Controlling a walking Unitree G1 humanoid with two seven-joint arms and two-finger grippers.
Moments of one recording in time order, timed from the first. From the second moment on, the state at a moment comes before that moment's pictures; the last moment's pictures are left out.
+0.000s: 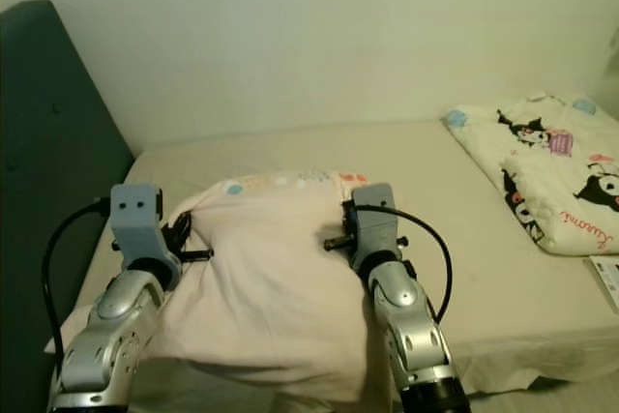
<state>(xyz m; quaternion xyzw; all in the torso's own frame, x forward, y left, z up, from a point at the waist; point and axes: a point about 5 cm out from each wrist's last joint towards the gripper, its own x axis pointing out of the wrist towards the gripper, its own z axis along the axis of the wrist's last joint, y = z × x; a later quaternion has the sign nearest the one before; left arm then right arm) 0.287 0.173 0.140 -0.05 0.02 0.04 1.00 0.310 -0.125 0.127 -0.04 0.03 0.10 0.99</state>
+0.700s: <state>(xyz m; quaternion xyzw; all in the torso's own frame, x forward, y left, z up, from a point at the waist) 0.288 0.175 0.141 -0.04 0.03 0.04 1.00 0.308 -0.123 0.124 -0.05 0.04 0.11 0.99</state>
